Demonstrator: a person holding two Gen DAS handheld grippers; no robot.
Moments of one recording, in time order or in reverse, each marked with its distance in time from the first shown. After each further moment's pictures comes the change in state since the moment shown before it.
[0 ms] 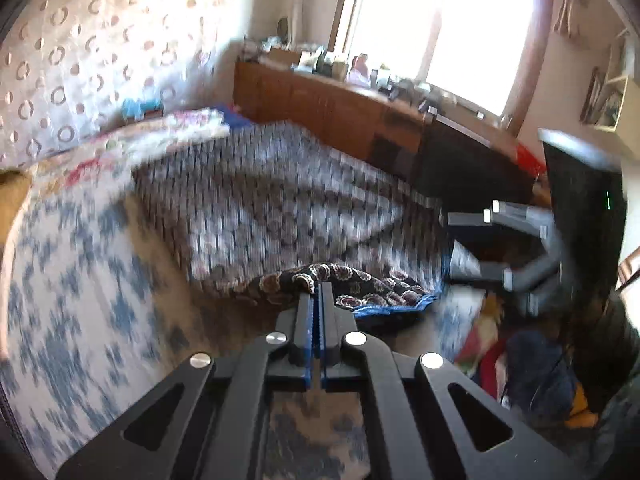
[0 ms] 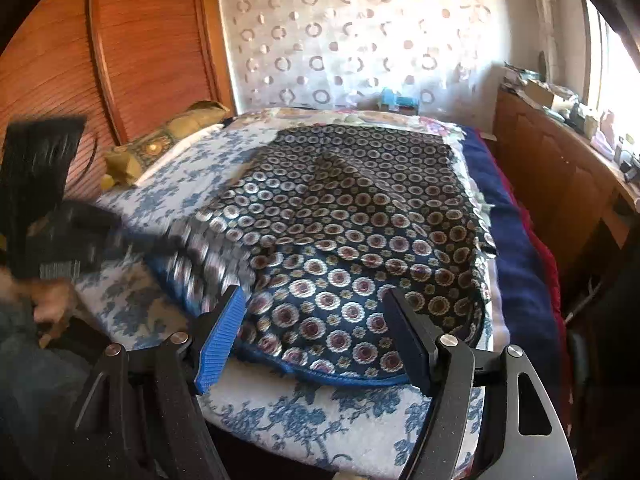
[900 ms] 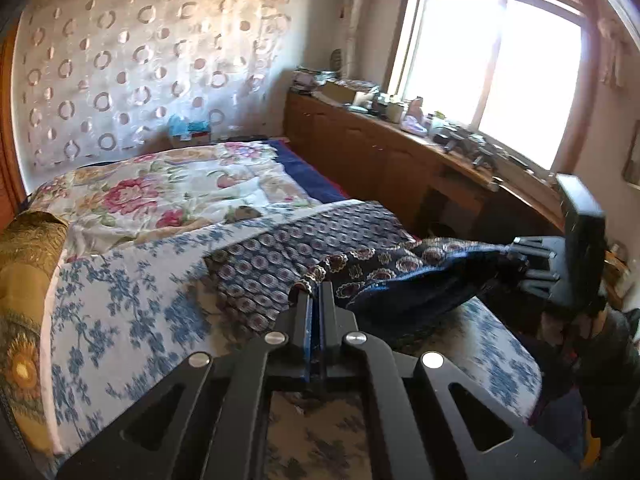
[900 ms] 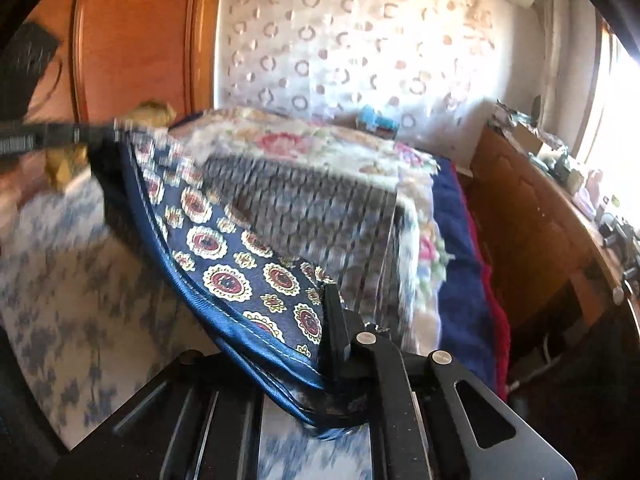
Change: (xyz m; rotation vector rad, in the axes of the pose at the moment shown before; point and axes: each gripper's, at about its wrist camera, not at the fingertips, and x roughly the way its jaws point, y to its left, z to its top) left arm 0.024 0.096 0.083 -0.101 -0.102 0.150; right arm 0.063 -0.072 0.086 -0.131 -0.018 -0.143
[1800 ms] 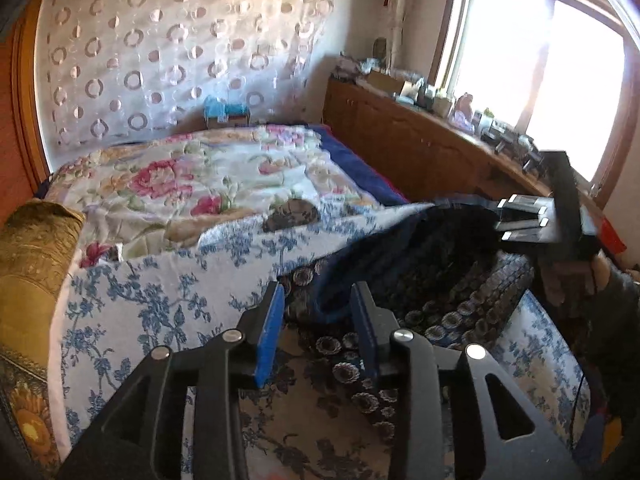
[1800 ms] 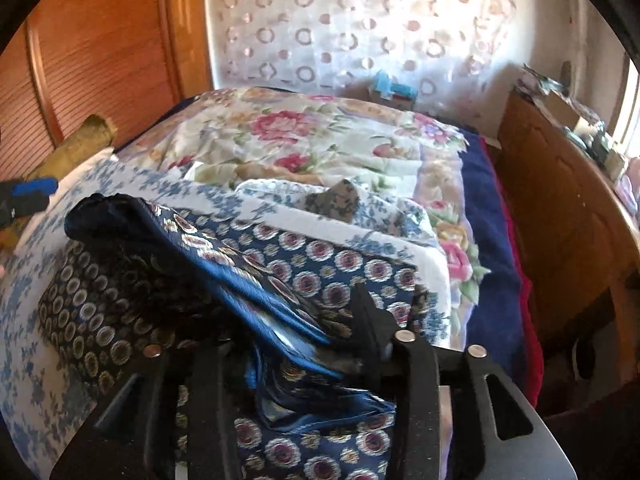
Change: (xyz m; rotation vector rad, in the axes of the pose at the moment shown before) left arm 0.065 0.077 0.011 -0.064 0.058 0.099; right arm 0.148 -0.058 0.085 0.050 0.131 0.075
